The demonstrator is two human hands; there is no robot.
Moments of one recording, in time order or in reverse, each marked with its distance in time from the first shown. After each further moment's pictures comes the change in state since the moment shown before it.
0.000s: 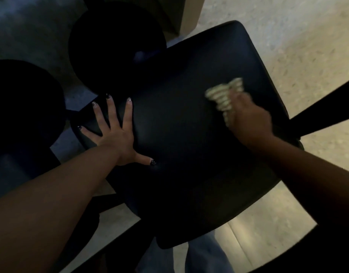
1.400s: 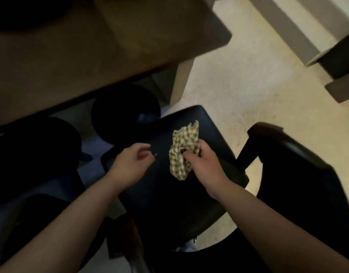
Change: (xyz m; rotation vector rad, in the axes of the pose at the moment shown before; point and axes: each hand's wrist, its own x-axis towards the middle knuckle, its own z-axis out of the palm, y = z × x) left_hand -0.168 0.008 -0.093 -0.928 0.290 0.288; right_hand -0.086 -0.130 -0.212 1.313 -0.144 0.349
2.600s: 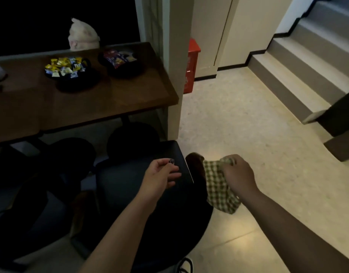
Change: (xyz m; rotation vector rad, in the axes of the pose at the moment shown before) left_hand -0.185 0.258 0.184 -0.754 0.193 -0.074; right_hand -0.119 -0.101 -0.321 -0.434 0.139 -0.098
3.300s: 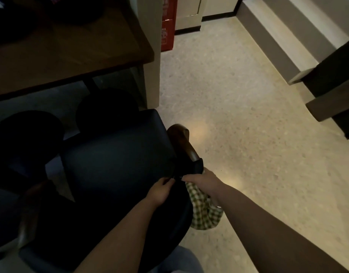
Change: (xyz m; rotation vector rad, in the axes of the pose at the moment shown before) left_hand 0.102 -0.192 0.031 0.598 -0.266 -0.382; right_hand 0.039 0.110 0.077 0.191 -0.410 0.531
